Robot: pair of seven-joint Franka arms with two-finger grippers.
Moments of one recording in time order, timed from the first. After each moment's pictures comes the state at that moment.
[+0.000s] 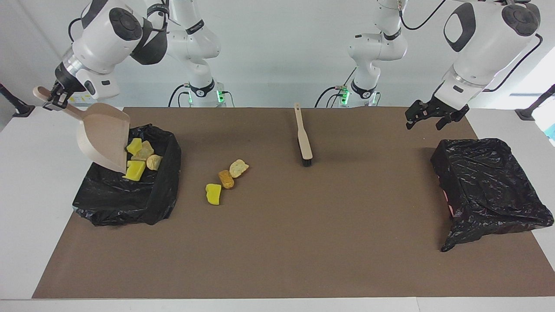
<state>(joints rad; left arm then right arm) -0.11 0.02 0.04 -1.63 -0.05 1.57 -0.02 -0.08 -0.15 0.03 -1.92 -1.01 1.82 -1.58</state>
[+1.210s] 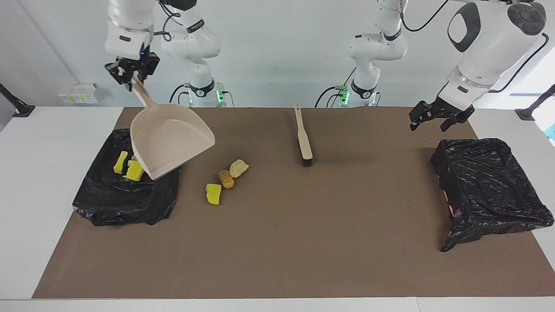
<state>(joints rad) -0.10 0.03 0.03 -1.61 -0.05 1.57 0.00 -0.04 -0.20 0.25 -1.74 -0.21 1.42 -0.45</state>
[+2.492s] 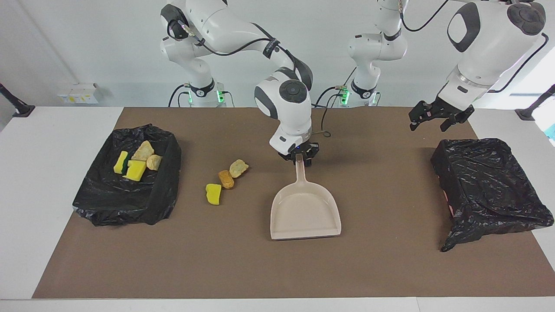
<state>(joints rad) -0.10 0.03 0.03 -1.61 -0.05 1.57 0.00 0.38 0.50 0.34 -1.55 -0.07 2.07 0.68</state>
